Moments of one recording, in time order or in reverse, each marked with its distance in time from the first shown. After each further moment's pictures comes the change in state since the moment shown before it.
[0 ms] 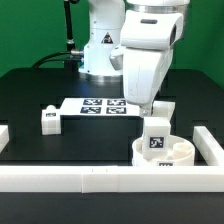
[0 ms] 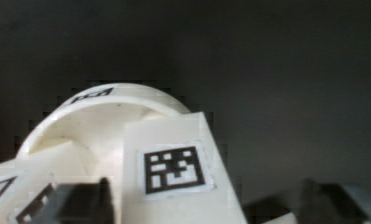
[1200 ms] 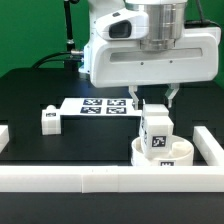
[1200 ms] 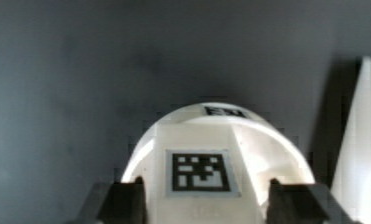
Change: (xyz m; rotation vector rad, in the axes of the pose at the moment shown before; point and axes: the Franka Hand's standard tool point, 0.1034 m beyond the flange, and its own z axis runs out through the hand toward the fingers) arm 0.004 -0.003 0.001 -0.009 0.069 1.265
